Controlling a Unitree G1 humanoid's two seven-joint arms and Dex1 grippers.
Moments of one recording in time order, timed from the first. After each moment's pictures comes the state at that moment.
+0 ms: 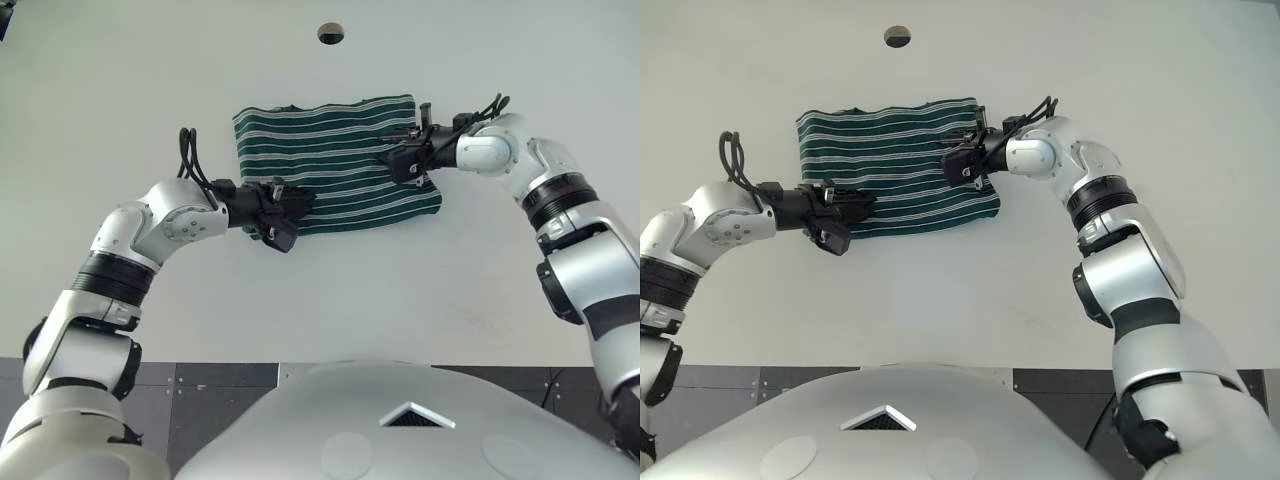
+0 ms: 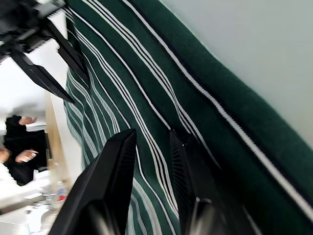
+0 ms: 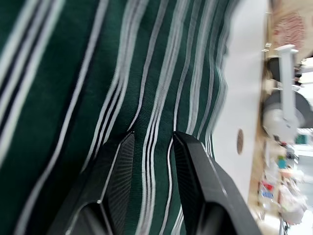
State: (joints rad) left arm -0.38 0.81 -0.49 0.33 0.75 -0.79 -0.52; right arm -0.81 -0.39 0.57 0.93 -0.62 -0.71 0.67
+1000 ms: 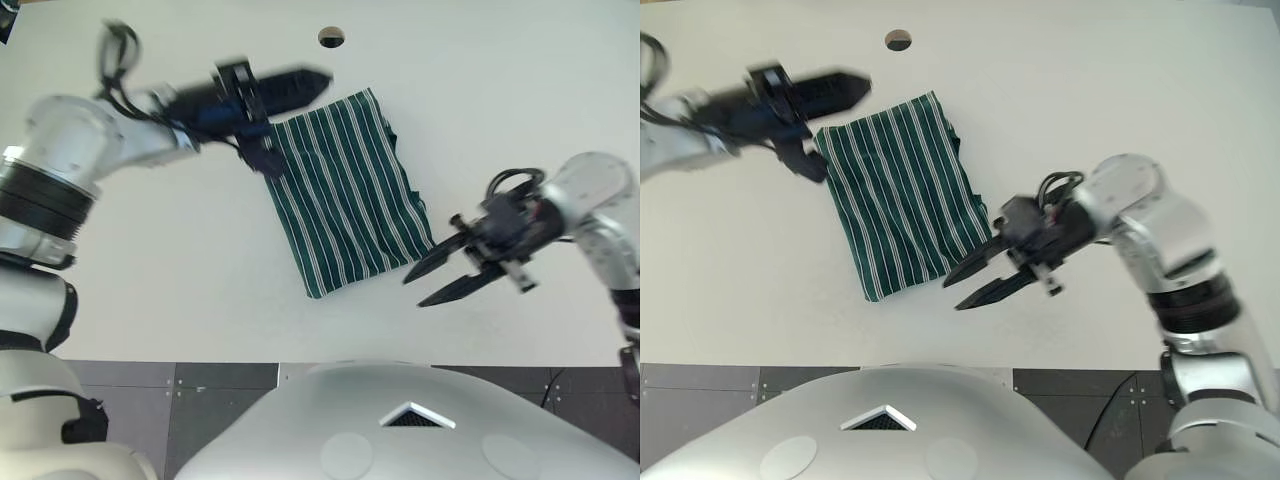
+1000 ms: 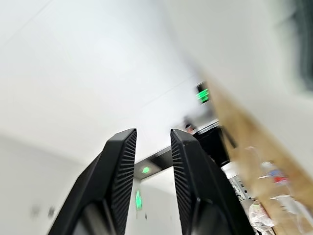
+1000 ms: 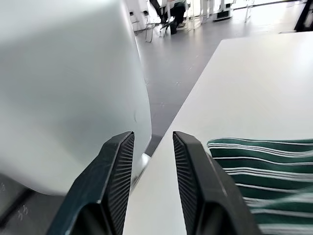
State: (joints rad) left arm -0.77 1.01 -0.63 0.27 1.02 -0.78 0.47; right arm -0.33 -0.84 0.26 -0.29 0.79 0.54 1.61
